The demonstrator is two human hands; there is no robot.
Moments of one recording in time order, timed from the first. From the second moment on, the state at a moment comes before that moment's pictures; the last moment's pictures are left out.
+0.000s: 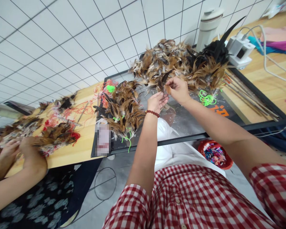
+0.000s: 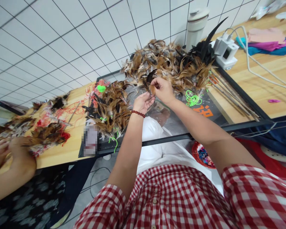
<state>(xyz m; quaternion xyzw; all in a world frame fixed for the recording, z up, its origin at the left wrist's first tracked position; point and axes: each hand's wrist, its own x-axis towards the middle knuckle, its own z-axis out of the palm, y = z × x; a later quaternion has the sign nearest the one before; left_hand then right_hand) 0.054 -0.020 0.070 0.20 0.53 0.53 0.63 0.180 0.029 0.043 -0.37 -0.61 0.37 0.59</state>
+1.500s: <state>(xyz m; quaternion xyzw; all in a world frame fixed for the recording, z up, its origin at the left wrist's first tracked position) 0.037 -0.012 0.073 0.16 0.51 0.66 0.53 0.197 0.039 0.046 -0.45 -0.76 0.27 0.38</state>
